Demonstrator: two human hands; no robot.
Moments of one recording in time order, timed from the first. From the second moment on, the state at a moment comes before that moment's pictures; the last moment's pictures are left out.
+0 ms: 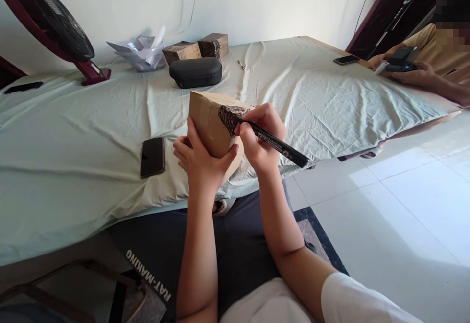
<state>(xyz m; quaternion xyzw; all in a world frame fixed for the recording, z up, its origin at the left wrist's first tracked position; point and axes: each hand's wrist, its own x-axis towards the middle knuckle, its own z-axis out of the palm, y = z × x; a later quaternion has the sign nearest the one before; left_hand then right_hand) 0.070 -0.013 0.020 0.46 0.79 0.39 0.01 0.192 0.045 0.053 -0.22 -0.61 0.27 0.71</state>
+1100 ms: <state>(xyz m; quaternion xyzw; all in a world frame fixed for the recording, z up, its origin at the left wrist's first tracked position) 0.038 -0.010 0.006 0.45 0.76 0.47 0.02 0.184 0.070 0.034 -0.19 -0.58 0.40 0.69</state>
